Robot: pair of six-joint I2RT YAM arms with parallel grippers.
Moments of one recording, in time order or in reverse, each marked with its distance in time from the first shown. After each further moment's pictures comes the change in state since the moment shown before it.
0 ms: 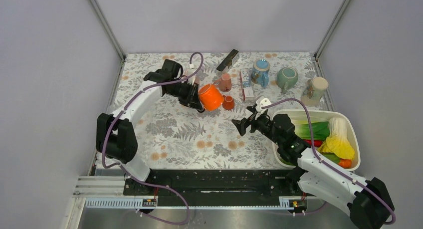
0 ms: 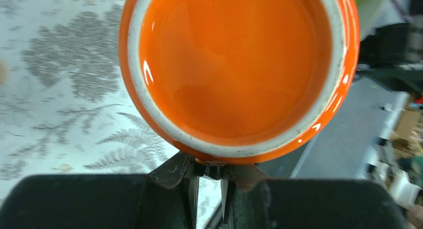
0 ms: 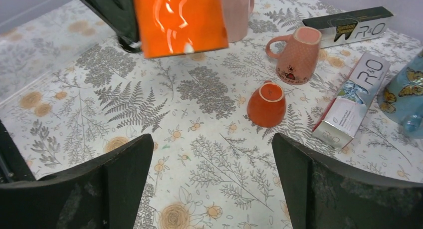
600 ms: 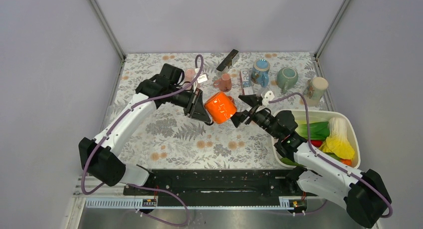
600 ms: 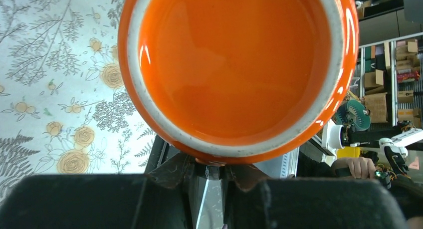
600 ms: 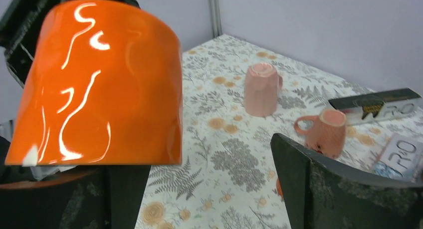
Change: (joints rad) left arm -0.130 -0.274 -0.031 -0.091 0.318 -0.135; right arm 0.001 0.065 0.023 0.291 -0.070 0.082
